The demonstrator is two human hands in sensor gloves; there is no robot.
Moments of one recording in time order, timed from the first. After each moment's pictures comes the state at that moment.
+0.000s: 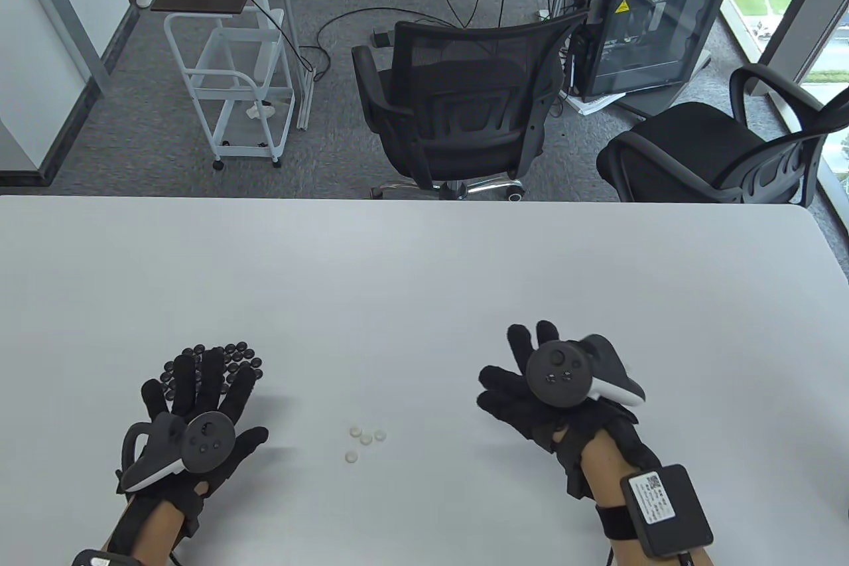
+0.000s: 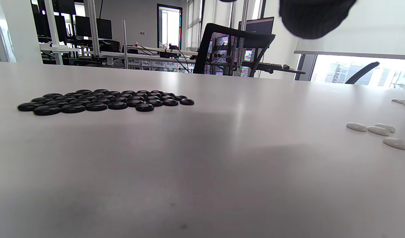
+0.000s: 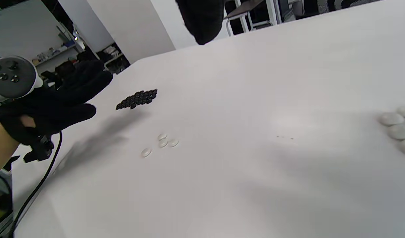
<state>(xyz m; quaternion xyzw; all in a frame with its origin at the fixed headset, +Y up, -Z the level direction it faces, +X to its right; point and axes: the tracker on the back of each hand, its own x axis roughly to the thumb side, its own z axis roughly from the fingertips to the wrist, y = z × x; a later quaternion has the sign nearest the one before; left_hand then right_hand) -0.323 -0.752 -0.262 -0.08 -0.14 0.02 0.99 0.106 -0.653 -0.309 0.32 0.24 0.90 0.17</state>
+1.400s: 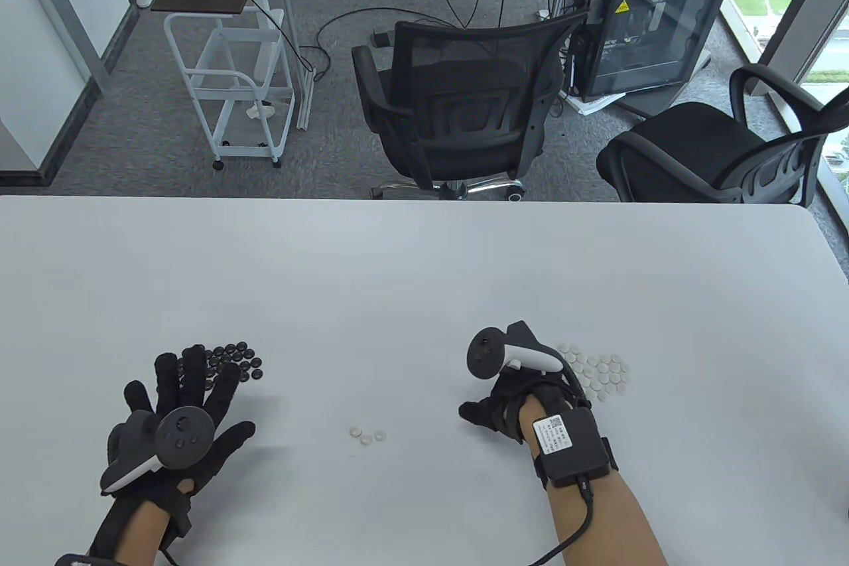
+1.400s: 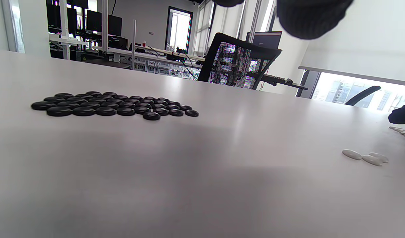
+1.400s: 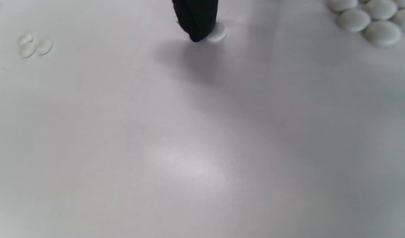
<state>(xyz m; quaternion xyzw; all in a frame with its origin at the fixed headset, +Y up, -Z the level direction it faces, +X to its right) -0.340 -0.743 -0.261 -0.08 -0.13 0.06 0.99 0.112 -0.756 -0.360 0.15 0.41 0.90 0.06</state>
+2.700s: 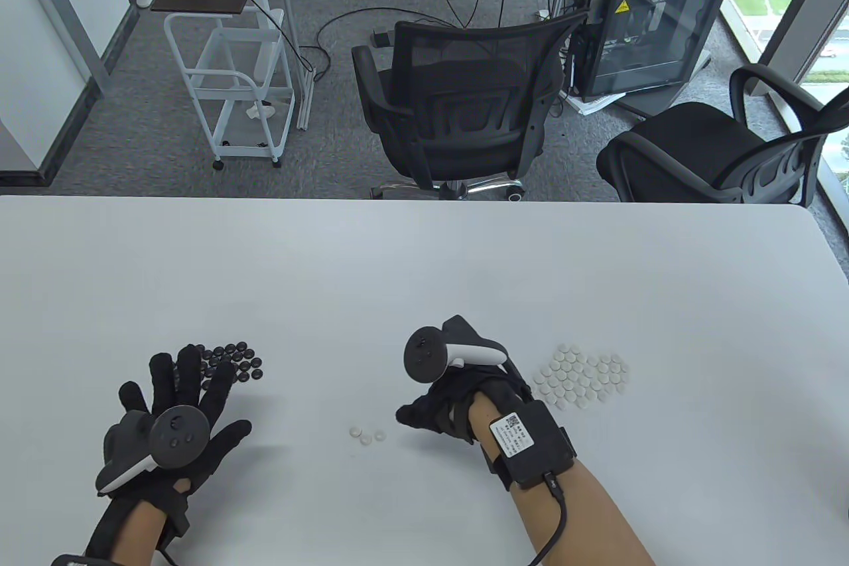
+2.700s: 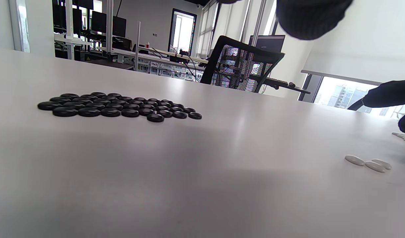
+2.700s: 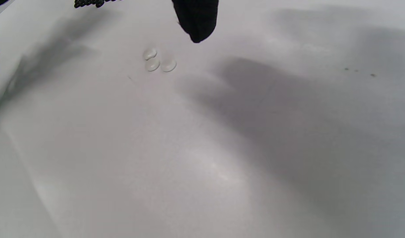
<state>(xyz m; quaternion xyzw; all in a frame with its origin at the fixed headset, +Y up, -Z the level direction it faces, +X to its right) -0.345 -0.743 -0.260 -0.07 -0.12 0.07 0.99 0.002 -0.727 -0.340 0.32 0.39 0.86 0.06</state>
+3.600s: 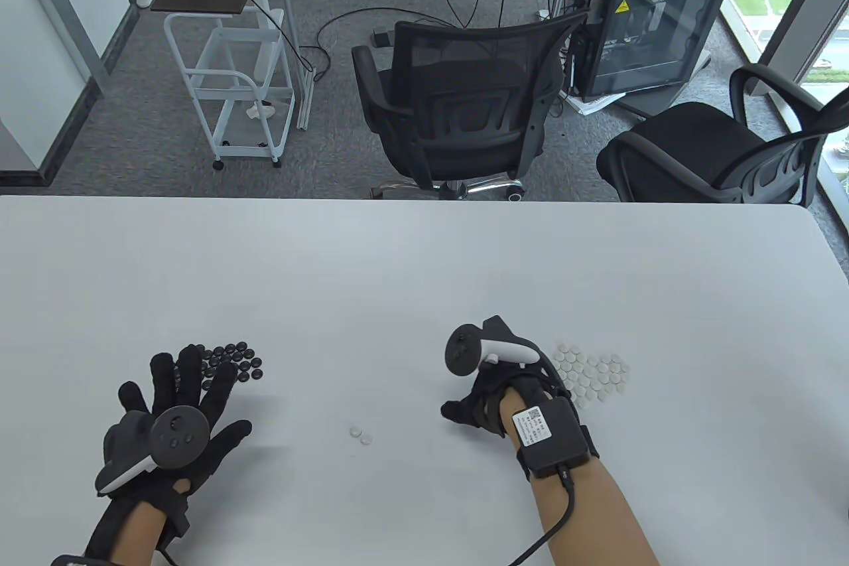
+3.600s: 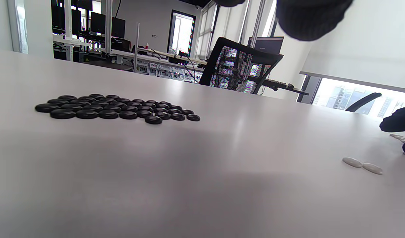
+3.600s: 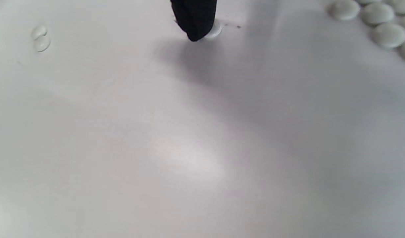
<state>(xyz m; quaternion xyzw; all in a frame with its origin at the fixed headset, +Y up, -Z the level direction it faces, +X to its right) -0.344 -0.741 -0.259 -0.07 -0.12 0.07 0.99 0.094 -0.755 -0.365 0.17 0.43 0.89 0.05</state>
